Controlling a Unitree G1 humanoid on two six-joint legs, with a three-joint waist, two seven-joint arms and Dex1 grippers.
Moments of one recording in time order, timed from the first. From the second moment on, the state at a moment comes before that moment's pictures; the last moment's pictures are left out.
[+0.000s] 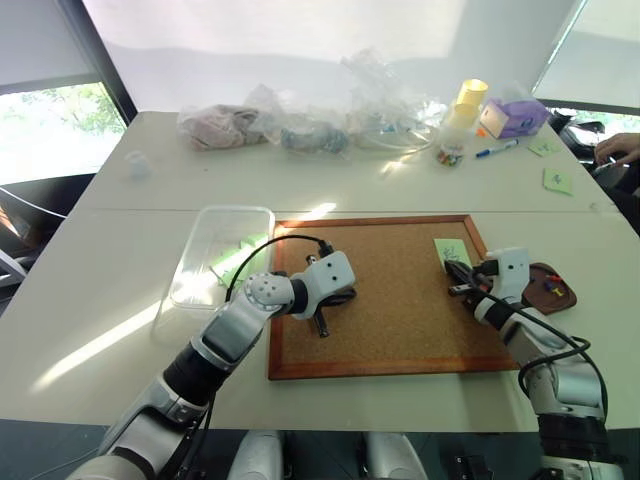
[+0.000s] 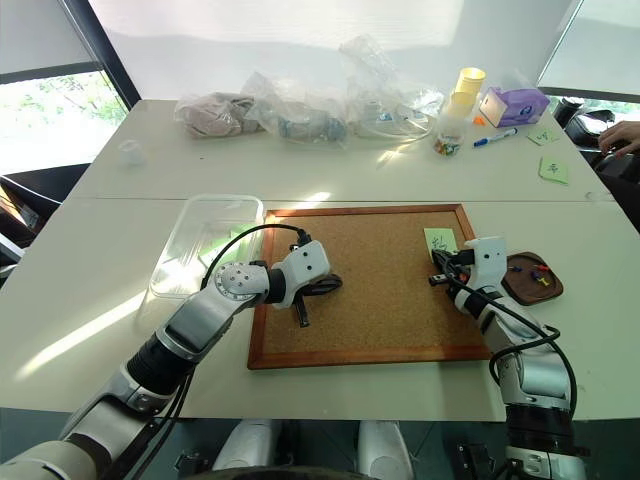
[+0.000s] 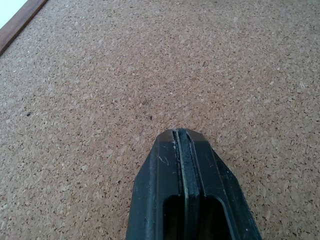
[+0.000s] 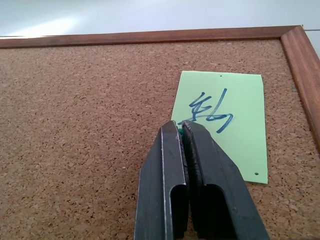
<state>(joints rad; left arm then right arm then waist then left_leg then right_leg) -0.50 0.34 -0.50 -0.12 -0.01 0.61 -0.73 -0.10 -0.43 -0.25 -0.04 0.40 0.39 0.43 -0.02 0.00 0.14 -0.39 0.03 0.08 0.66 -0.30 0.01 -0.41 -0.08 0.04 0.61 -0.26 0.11</state>
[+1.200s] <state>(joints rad) -0.79 -0.16 0.14 0.23 -0.69 1.09 -0.41 -0.01 -0.51 -0.31 -0.45 0.44 0.45 0.44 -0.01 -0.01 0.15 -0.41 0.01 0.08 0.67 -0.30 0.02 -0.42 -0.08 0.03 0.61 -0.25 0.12</state>
